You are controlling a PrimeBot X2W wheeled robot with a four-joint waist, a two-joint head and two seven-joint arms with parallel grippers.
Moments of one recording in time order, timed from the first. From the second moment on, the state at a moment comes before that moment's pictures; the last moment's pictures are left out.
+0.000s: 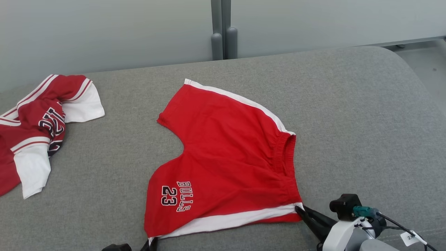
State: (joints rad) left arm 0.08 0.12 -0.46 0.45 -0.57 0.04 -0.24; right arm -0.17 -0.37 0.90 0.49 0.62 0.12 -0.25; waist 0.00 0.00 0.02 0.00
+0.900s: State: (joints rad) left arm 0.08 0.17 -0.32 0.34 -0.57 0.06 -0.25; right arm -0.11 -0.39 0.66 0.38 0.56 0.01 -0.25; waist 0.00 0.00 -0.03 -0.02
